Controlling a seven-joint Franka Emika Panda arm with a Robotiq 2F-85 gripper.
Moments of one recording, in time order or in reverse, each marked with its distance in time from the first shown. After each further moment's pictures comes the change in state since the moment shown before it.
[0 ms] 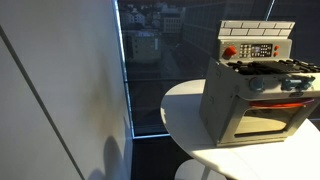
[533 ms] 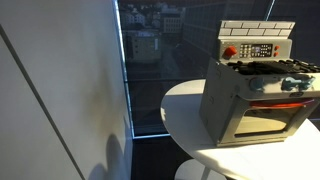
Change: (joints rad) arm 0.003 0.029 -0.019 0.034 0.008 0.000 -0.003
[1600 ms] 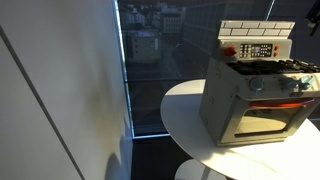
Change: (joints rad) arm -0.001 0.188 -0.053 0.085 0.053 0.051 0.010
